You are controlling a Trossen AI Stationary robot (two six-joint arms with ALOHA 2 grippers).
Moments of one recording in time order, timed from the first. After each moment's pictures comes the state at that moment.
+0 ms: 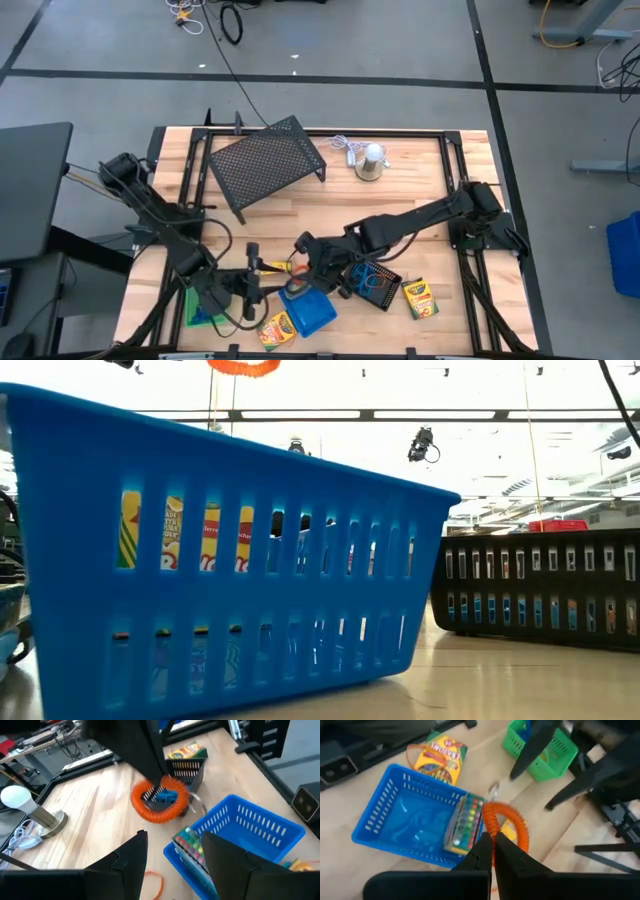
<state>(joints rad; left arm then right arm) -0.84 1.45 0.82 0.02 -0.89 -0.15 0.33 1.96 1.78 -0.66 -0.05 -0.60</state>
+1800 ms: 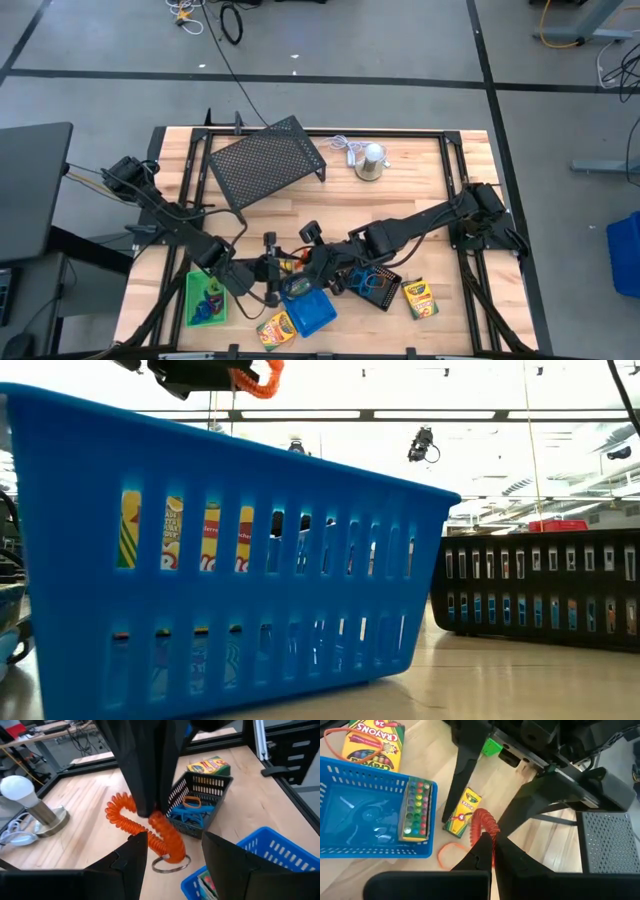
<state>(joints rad) -0.67 1.51 0.82 0.23 -0.80 -0.12 0.36 1.94 1.78 -0.65 0.27 -0.49</state>
